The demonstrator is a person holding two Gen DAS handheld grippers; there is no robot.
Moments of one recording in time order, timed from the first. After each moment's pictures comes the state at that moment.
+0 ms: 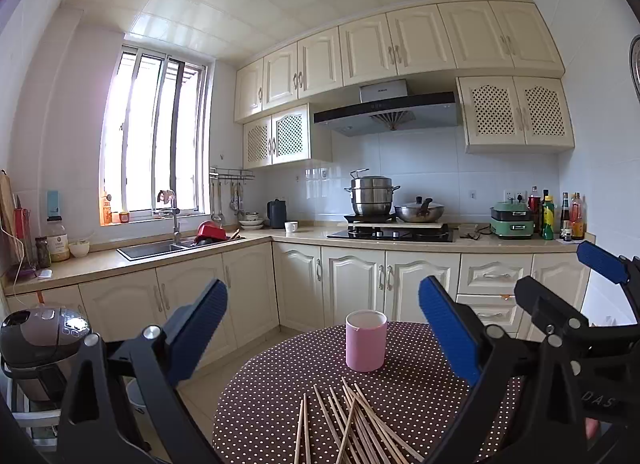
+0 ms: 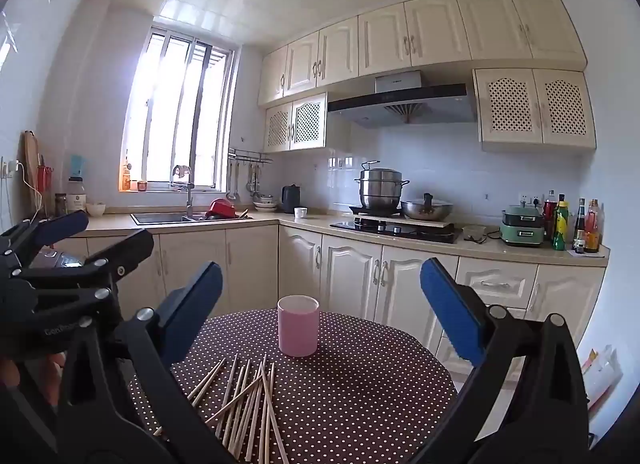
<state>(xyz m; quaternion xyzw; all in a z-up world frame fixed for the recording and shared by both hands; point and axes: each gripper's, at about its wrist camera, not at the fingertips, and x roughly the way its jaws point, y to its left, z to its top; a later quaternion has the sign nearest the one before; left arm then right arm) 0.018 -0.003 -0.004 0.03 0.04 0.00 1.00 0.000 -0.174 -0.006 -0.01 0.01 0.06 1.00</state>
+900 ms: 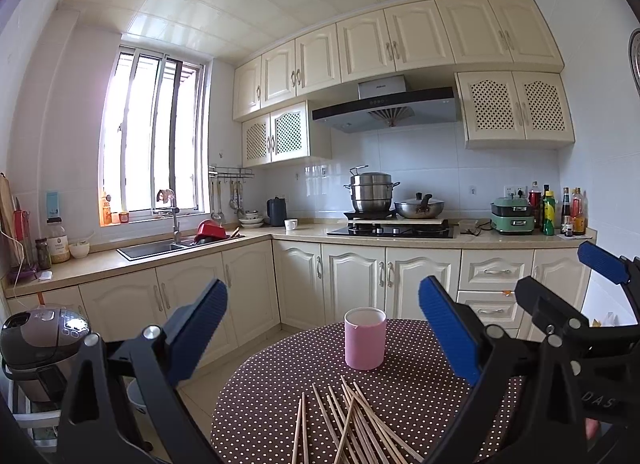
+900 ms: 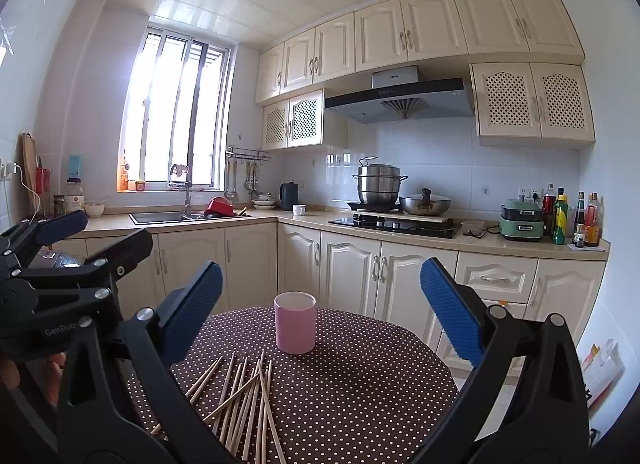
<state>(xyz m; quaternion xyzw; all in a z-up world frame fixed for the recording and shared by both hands) 0.024 -0.003 -0.011 0.03 0.04 0.00 1.00 0.001 -0.175 -0.004 -0.01 0.02 0.06 1.00</state>
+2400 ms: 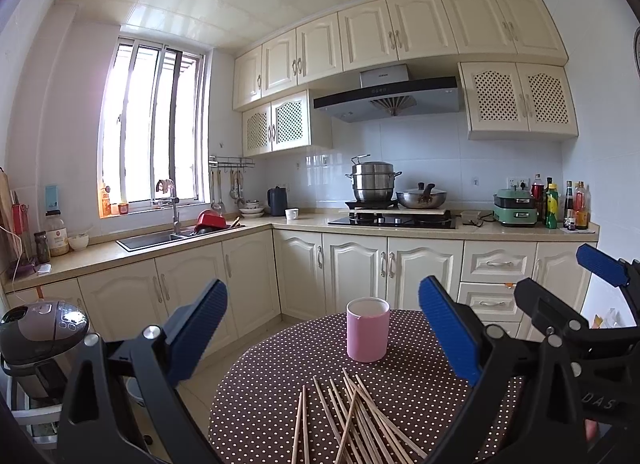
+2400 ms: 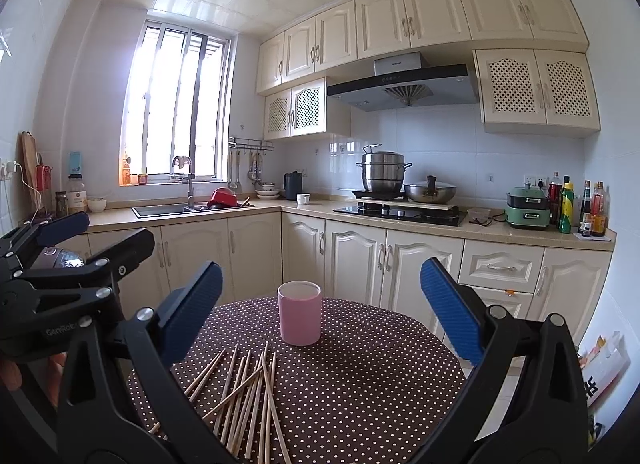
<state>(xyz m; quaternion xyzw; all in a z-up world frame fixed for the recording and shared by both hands) 0.039 -0.004 -0.019 0.03 0.06 0.00 1.00 0.021 -0.167 -0.013 0.00 0.04 0.06 1.00</state>
